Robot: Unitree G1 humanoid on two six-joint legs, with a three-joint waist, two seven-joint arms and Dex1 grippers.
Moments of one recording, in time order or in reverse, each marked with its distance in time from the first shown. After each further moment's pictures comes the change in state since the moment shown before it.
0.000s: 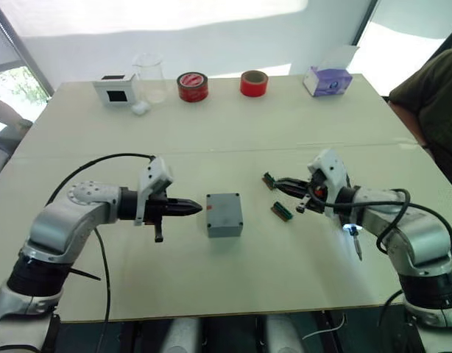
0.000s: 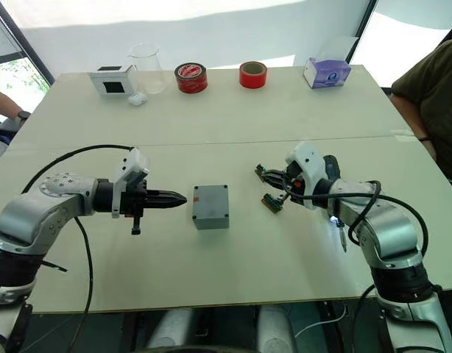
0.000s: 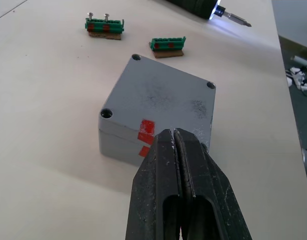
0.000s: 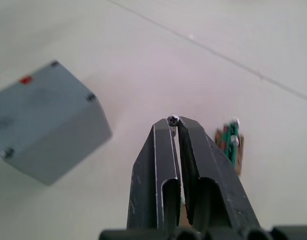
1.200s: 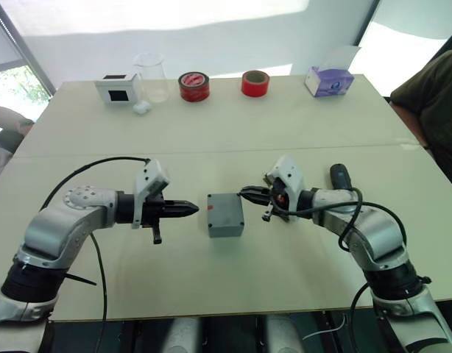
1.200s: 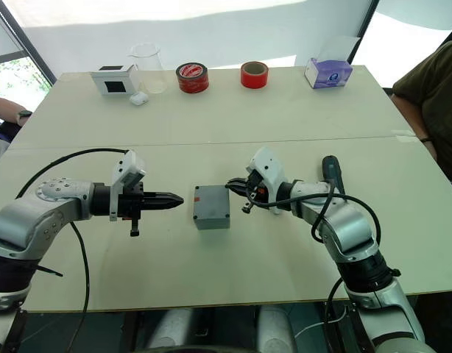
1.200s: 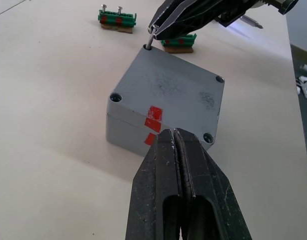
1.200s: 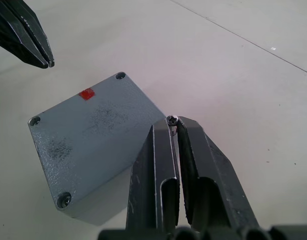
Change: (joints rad) left arm 0.043 0.000 0.015 -0.029 -0.035 0.015 0.070; right arm -0.031 0.100 0.178 0.060 -0.065 -0.043 0.007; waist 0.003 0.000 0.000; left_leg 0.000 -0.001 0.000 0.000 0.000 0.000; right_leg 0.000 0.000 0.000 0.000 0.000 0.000
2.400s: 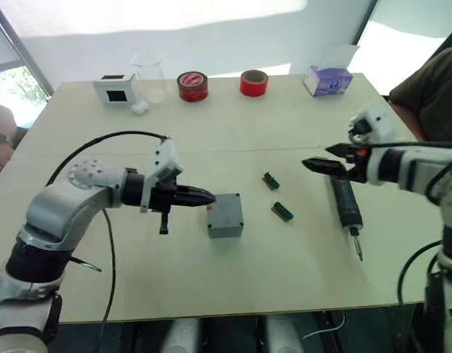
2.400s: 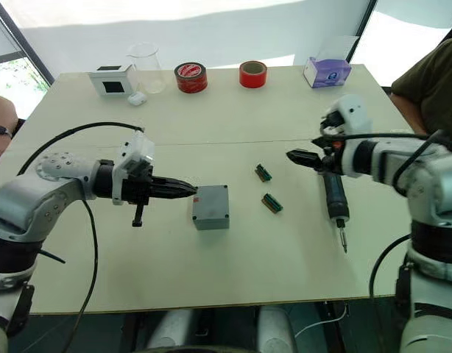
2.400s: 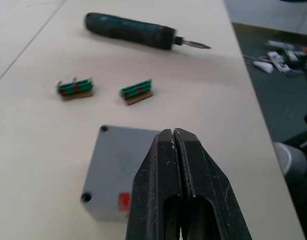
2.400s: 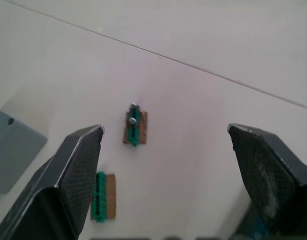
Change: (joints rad) left arm -0.224 0.003 -0.114 -0.054 0.007 -0.080 -0.153; right arm -0.279 -0.365 -0.393 0.094 0.188 0.772 -0.087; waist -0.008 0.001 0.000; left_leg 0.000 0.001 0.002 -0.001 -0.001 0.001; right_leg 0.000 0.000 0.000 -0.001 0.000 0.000
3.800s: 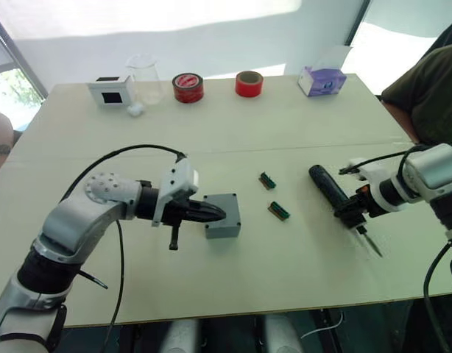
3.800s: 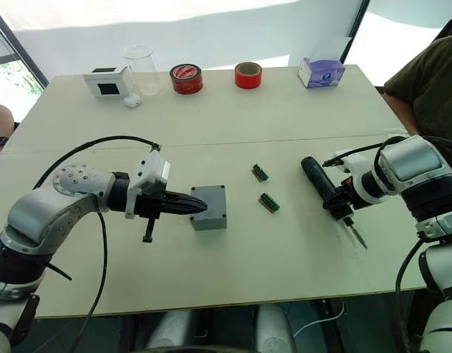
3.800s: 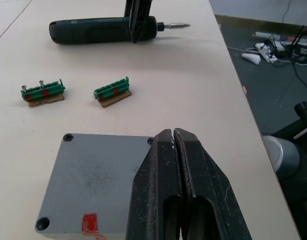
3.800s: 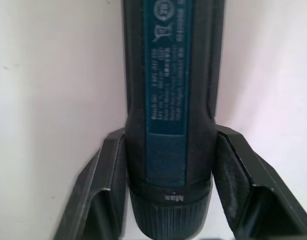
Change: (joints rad) left arm 0.112 -0.034 -0.010 -0.070 0.006 0.013 0.094; right arm -0.195 -0.137 0.716 0.566 -0.167 -0.101 0.288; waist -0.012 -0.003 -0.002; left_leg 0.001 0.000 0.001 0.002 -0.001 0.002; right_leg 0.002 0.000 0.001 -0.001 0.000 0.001
